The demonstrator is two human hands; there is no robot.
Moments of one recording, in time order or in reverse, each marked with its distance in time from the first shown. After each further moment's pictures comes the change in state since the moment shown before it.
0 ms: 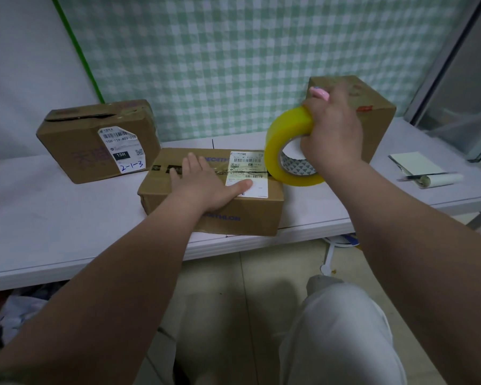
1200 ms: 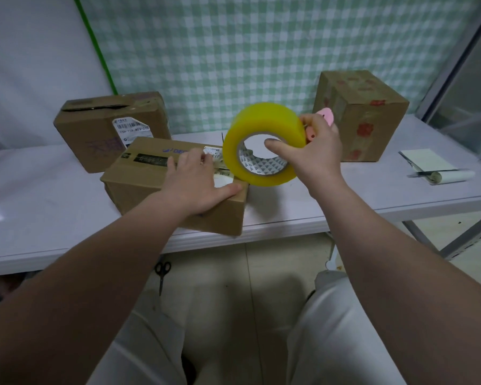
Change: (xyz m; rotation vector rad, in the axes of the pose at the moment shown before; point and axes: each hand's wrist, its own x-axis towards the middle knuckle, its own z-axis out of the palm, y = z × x) left_hand -0.011 -0.044 0.009 0.107 0.264 0.224; right_hand -0.039 -0.037 0.018 0.630 -0.080 0.343
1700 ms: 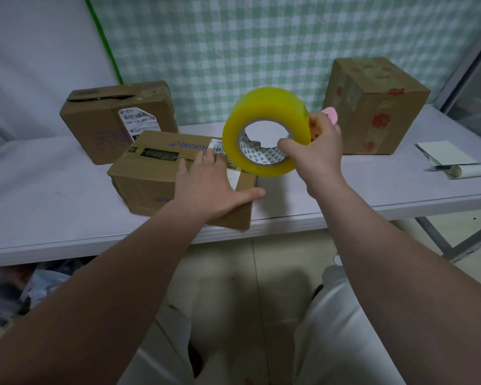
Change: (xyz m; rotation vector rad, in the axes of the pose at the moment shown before) left_hand -0.011 0.014 0.015 -0.050 0.041 -0.071; right_hand -0.003 0.009 0.023 0.082 0.014 0.048
